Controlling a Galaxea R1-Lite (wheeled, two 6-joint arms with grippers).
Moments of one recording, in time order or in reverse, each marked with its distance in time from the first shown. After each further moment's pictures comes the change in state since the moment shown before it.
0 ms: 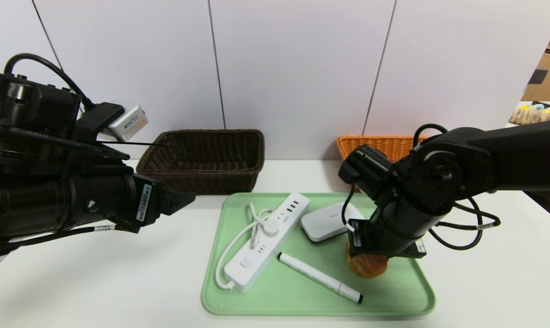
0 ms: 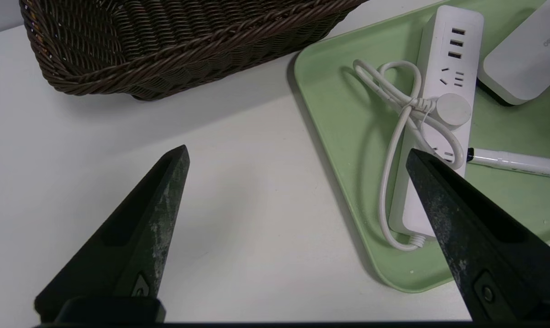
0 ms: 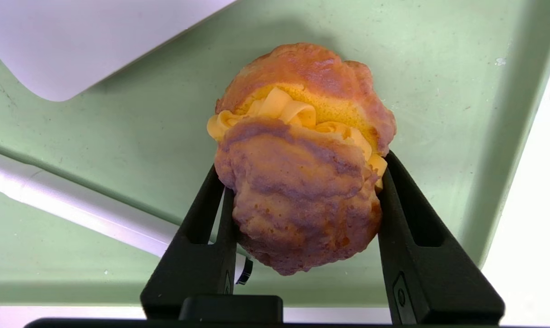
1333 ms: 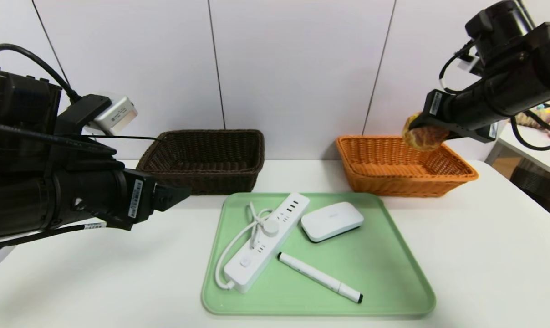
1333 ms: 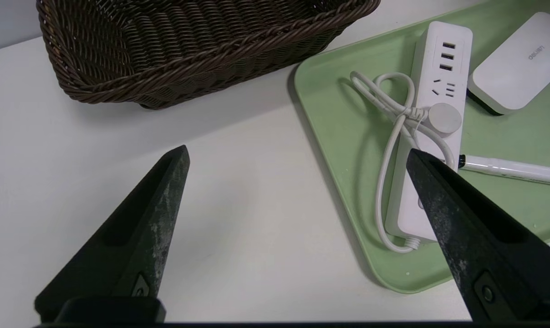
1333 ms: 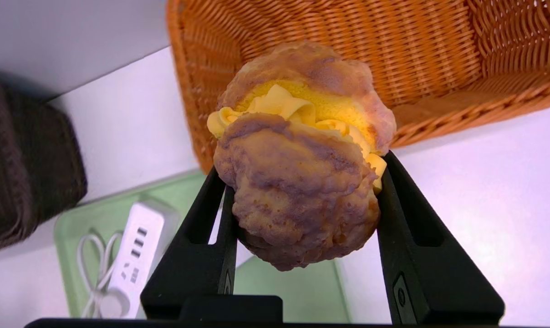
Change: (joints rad) left arm 0.000 -0.032 -0.004 0.001 0.001 0.002; right arm -0.430 -0.046 -0.528 0.042 0.045 -0.125
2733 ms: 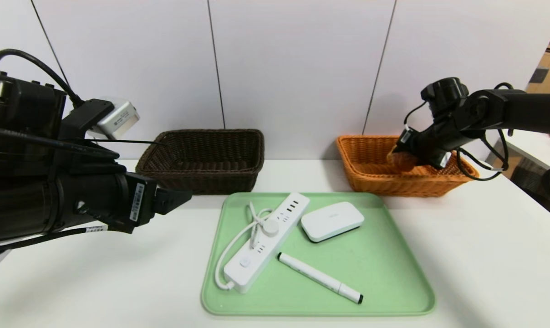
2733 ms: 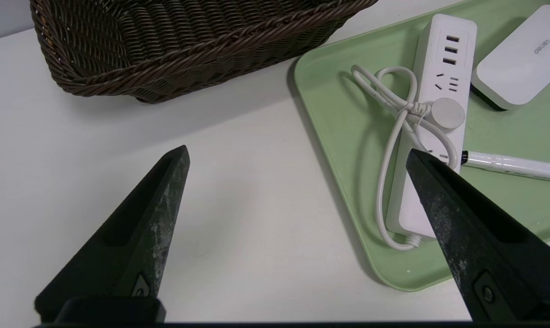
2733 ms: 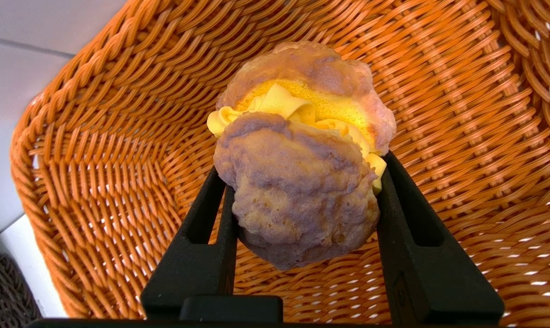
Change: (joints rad) left arm 0.000 0.007 0.011 0.000 0.000 -0.007; right arm -0.137 0.344 -0.044 -0.245 0.067 0.139
